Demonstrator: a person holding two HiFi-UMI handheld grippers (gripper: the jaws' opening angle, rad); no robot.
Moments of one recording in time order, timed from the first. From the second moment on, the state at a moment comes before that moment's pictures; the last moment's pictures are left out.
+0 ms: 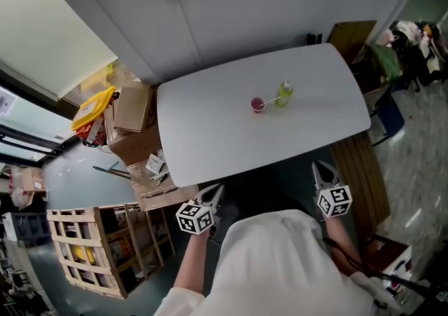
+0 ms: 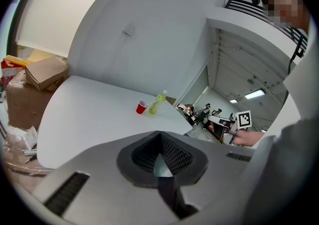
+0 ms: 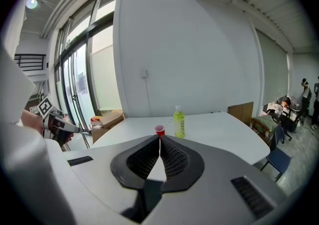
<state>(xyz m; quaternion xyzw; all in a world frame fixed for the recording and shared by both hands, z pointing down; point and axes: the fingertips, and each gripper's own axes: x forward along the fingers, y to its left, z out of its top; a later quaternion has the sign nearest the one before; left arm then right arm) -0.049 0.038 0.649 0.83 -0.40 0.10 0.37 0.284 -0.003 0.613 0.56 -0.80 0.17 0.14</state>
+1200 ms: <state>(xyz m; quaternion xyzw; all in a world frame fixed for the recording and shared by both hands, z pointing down) 0.008 0.002 0.609 0.84 -0.43 0.08 0.34 0.310 -0.039 0.582 0.48 -0.85 0.17 0.12</state>
